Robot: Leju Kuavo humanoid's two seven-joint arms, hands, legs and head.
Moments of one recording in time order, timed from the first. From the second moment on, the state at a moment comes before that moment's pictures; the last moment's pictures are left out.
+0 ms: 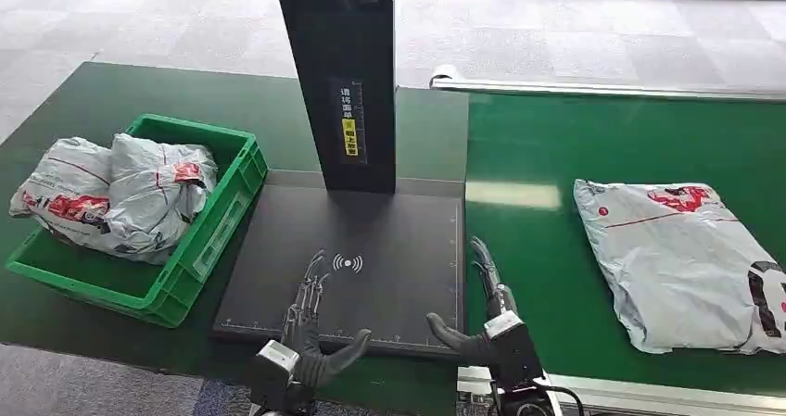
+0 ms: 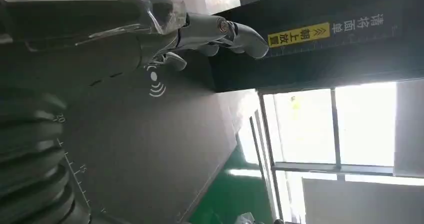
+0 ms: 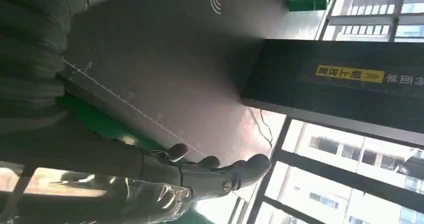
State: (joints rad) left arm -0.01 -0.14 -0.44 -1.16 0.00 0.31 -0.70; right arm 0.01 0.09 0.26 -1.27 0.28 -0.16 -0.44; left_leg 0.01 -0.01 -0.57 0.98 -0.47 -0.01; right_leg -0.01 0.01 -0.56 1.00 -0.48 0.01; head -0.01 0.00
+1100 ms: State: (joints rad) left arm -0.02 -0.12 -0.52 -1.16 0.04 0.37 -0.70; right arm -0.15 -0.06 0.07 -0.89 0.94 -0.47 -0.21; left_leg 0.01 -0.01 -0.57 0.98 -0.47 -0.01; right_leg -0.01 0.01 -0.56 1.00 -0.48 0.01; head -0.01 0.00
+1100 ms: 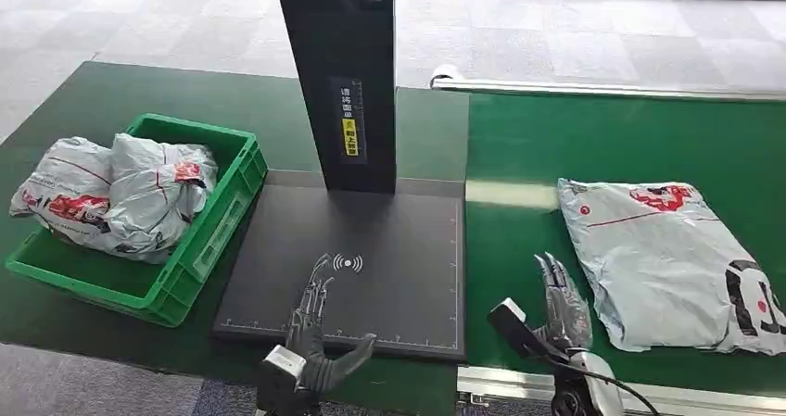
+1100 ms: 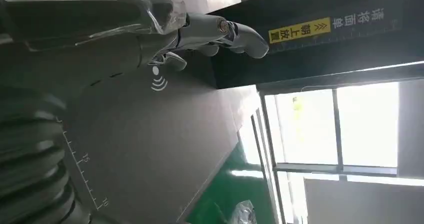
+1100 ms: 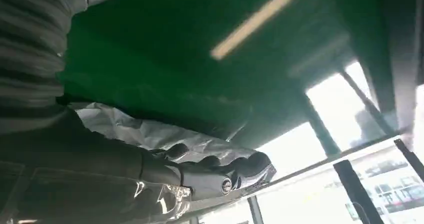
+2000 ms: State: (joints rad) left arm -0.04 -0.12 -0.54 -1.15 0.02 0.38 -0.70; right arm -0.27 -0.10 0.00 -0.71 1.41 -0.55 0.11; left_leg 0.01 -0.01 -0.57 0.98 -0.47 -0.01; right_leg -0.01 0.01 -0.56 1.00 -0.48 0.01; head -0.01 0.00
